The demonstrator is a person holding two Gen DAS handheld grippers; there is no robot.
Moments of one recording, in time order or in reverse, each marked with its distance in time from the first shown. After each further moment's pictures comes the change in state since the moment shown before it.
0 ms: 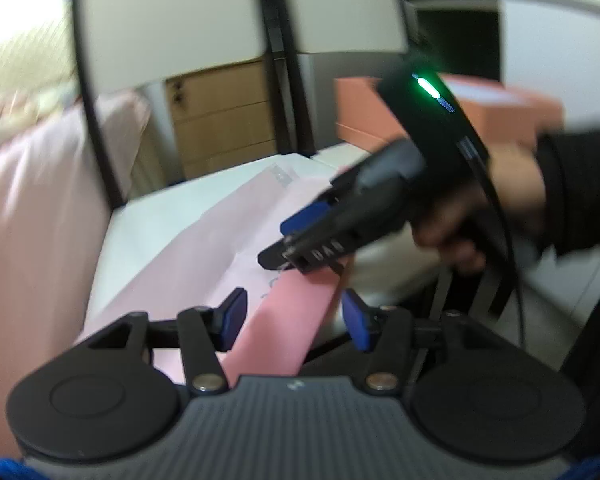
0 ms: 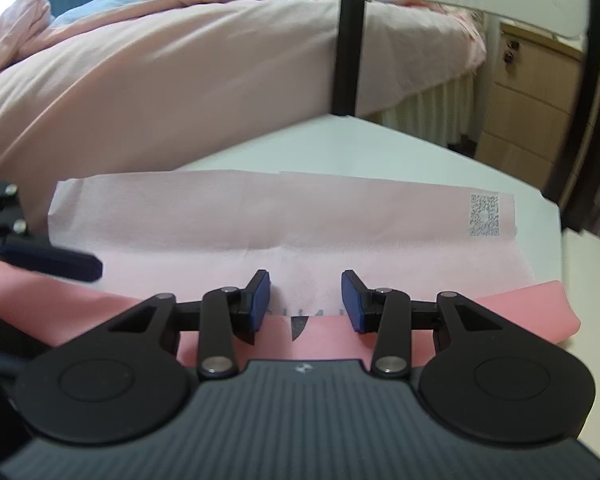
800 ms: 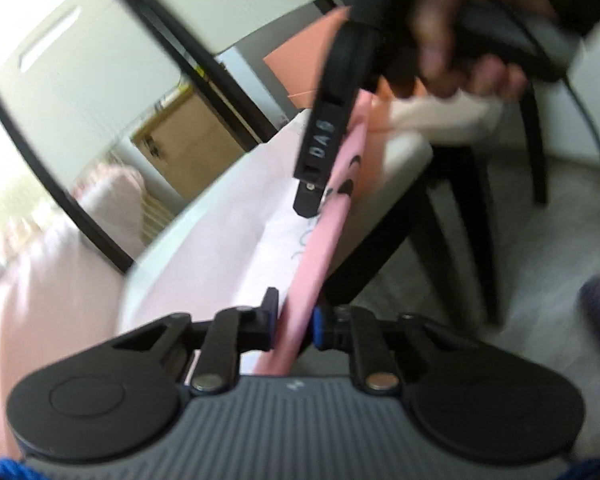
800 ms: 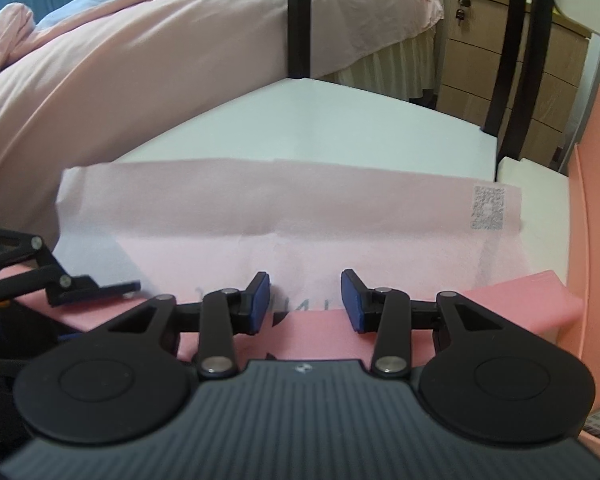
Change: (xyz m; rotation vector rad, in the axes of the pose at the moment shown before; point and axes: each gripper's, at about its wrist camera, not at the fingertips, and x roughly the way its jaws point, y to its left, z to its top) left arm 0.021 -0.063 -0.018 0.274 0.045 0.109; right arm -0.054 -0.020 -0.025 0.088 0.068 -0.063
